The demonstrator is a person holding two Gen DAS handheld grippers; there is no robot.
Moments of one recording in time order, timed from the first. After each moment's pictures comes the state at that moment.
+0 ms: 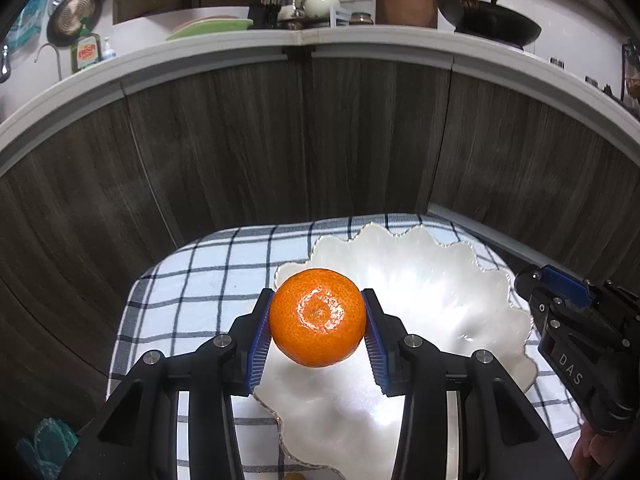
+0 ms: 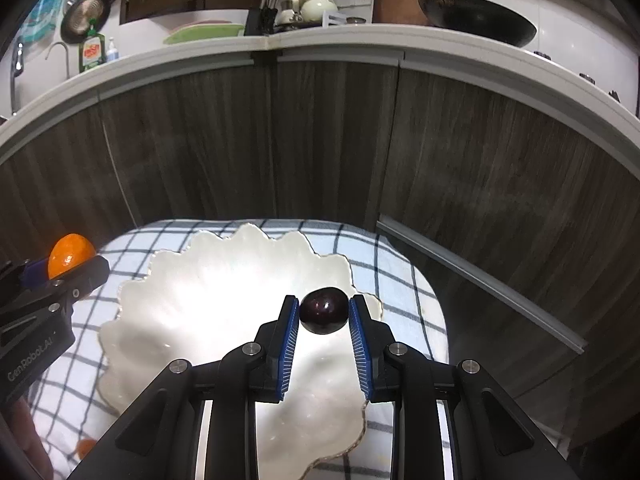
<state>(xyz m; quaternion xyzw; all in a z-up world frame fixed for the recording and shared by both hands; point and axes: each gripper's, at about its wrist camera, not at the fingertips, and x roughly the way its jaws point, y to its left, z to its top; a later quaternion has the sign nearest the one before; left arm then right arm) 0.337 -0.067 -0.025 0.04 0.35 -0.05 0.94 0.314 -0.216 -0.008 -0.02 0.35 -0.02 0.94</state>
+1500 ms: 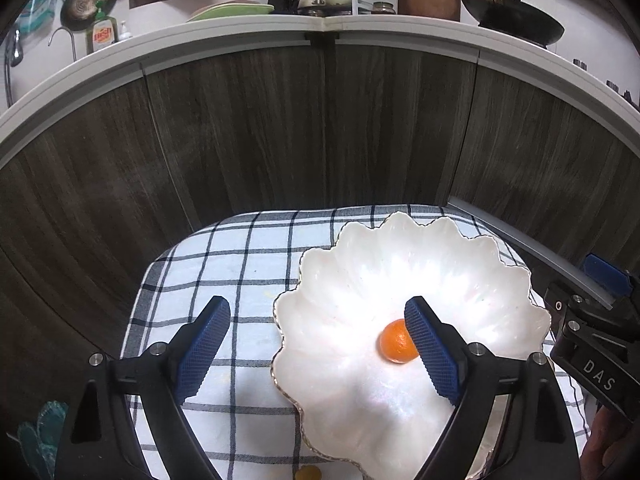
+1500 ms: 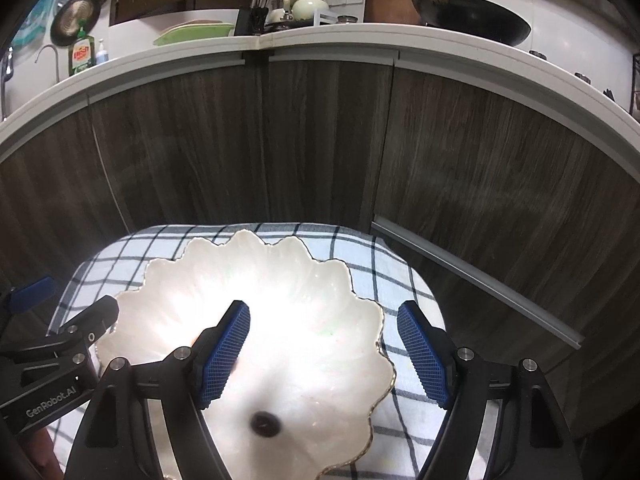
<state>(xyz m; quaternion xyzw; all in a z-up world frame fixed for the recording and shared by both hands) 0.336 -0.052 -0.027 0.02 0.36 -0.02 0.93 0.320 -0.206 -0.001 -0.01 0.34 -0.04 0.94</state>
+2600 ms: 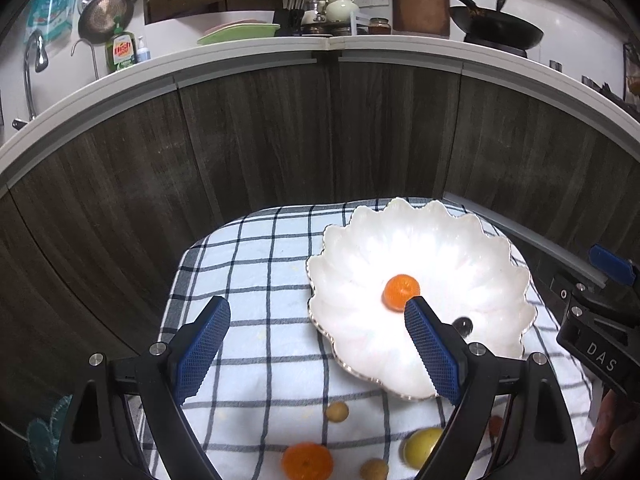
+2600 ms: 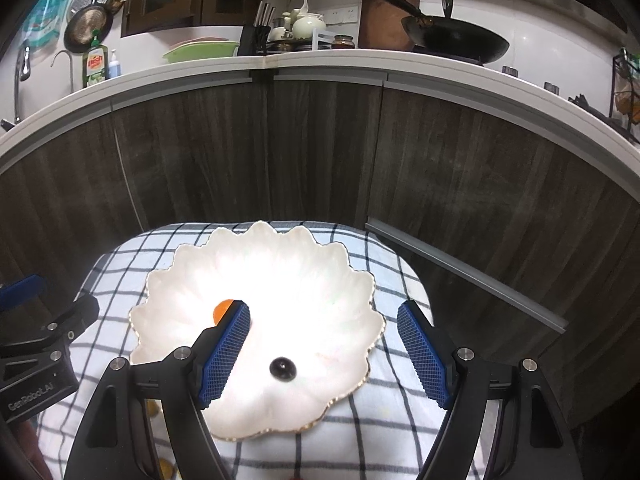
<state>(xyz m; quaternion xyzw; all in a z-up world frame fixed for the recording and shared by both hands) 0.255 -0.031 -0.009 0.04 0.34 -0.02 0.94 0.245 -0.193 0.017 -0.02 0.32 -0.05 0.95</state>
